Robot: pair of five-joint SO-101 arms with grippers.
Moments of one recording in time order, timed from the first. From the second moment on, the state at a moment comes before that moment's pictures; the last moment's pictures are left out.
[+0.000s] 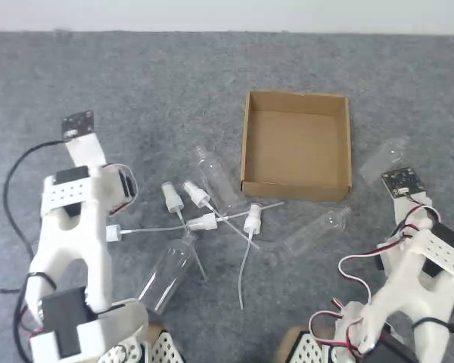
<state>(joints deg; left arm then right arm) -21.3 -11.0 42.4 58.3 8.9 34.5 -29.4 58.6 57.9 49.1</state>
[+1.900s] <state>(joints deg) -29.1 -31.6 59.3 74.3 -56.0 34.3 -30.9 64.2 49.0 49.1</state>
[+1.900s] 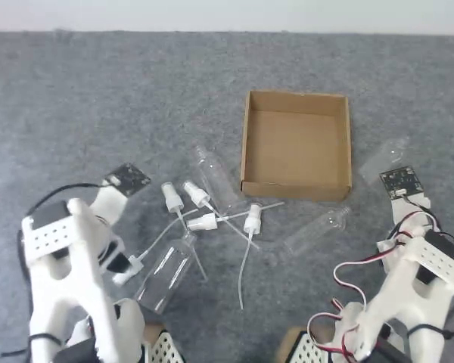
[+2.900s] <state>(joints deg) -33.2 -0.1 27.6 68.3 -45.1 34.3 -30.9 64.2 49.0 49.1</state>
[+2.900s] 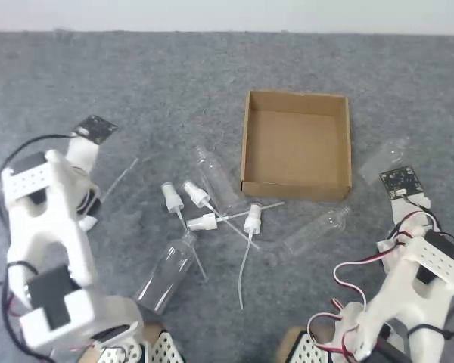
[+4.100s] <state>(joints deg) -44.1 8.0 34.6 62.4 -45.9 34.3 -30.9 64.2 50.2 49.1</state>
